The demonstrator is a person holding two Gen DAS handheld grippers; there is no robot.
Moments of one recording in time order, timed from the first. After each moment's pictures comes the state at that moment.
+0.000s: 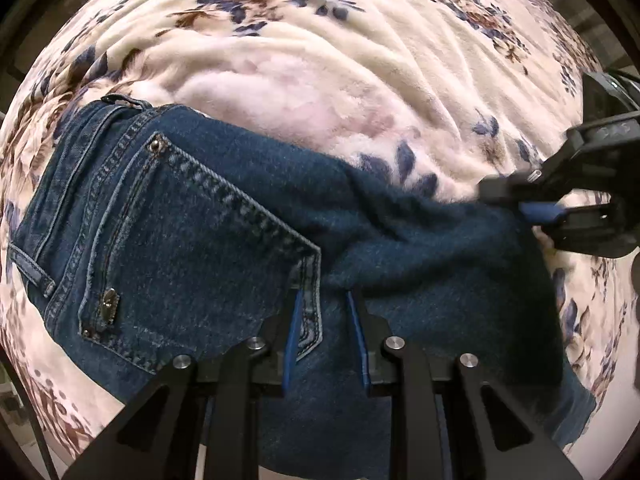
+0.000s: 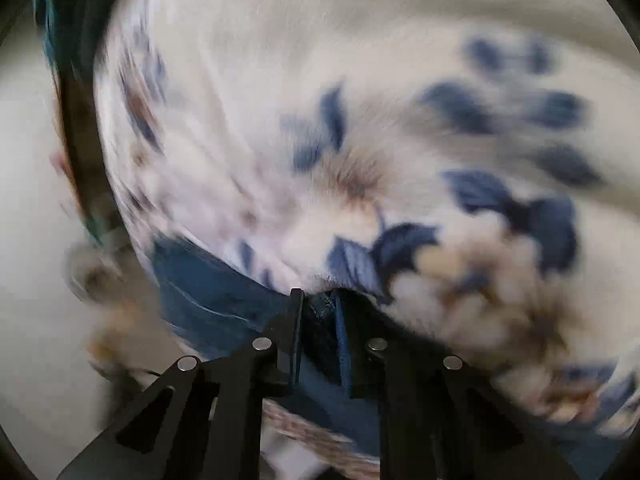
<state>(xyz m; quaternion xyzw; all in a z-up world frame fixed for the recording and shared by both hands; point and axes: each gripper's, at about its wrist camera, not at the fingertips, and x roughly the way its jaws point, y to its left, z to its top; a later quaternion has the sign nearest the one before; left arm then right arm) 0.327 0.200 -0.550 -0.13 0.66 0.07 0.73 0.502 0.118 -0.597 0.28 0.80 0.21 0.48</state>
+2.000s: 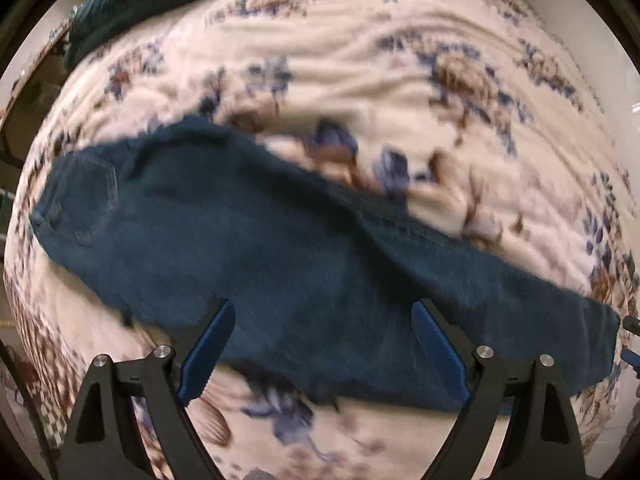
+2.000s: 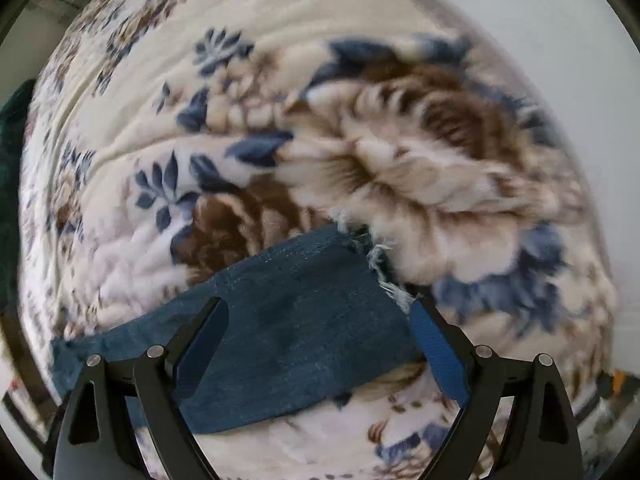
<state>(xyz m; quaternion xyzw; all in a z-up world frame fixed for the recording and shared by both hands) 0.230 -0.067 -0.505 0.01 0.64 0.04 0.77 0.173 -0.486 -0.519 0.32 0.65 -0.17 0.66</state>
